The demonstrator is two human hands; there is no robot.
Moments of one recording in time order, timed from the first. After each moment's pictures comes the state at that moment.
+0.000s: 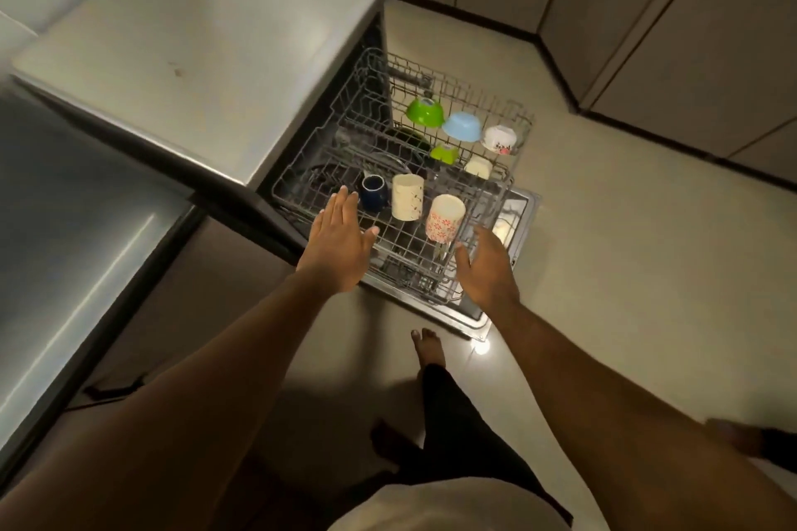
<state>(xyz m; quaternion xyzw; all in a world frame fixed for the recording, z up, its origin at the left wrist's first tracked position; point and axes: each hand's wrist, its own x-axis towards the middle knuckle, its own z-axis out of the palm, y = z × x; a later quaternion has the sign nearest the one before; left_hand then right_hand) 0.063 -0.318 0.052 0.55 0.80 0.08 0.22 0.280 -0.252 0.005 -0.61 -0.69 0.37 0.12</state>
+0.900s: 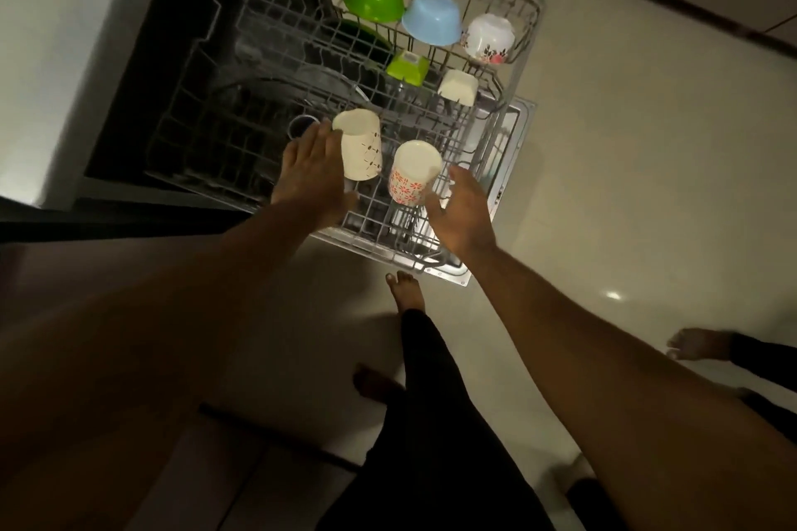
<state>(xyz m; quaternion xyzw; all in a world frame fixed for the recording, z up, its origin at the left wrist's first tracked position) 0.051 -0.153 -0.143 0.58 0.76 -0.06 0.29 0.258 -0.133 -0.152 -0.66 -0.61 0.44 0.03</state>
